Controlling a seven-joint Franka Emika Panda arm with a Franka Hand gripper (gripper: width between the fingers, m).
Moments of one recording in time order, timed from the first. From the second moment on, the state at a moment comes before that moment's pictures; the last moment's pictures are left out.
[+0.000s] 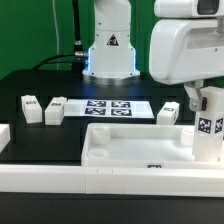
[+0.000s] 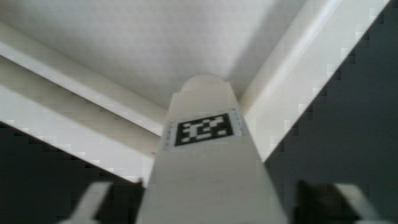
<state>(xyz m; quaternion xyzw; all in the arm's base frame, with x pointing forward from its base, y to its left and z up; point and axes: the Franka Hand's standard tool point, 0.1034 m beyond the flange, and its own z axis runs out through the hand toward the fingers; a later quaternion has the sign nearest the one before) 0.619 0.104 0.105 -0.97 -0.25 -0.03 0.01</state>
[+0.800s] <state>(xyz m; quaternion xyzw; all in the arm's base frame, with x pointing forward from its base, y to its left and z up) 0.617 0.104 0.105 -1.00 0.02 -0.04 0.03</state>
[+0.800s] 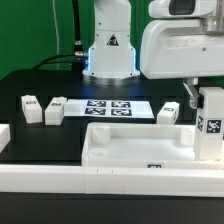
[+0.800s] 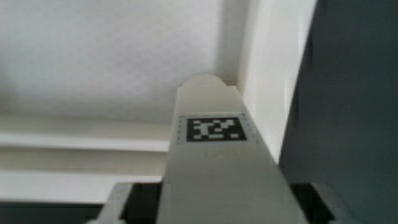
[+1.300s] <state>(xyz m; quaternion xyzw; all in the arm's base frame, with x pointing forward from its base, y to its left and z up) 0.619 0.102 0.105 -0.97 0.23 -0.03 0.04</state>
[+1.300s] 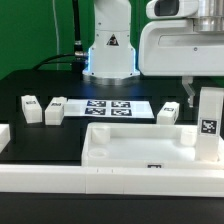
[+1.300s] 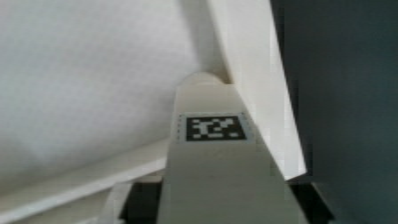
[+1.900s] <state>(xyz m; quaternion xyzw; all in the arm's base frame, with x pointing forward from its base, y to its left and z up) 0.619 0.101 0.105 -0.94 0.34 -0.03 0.05</state>
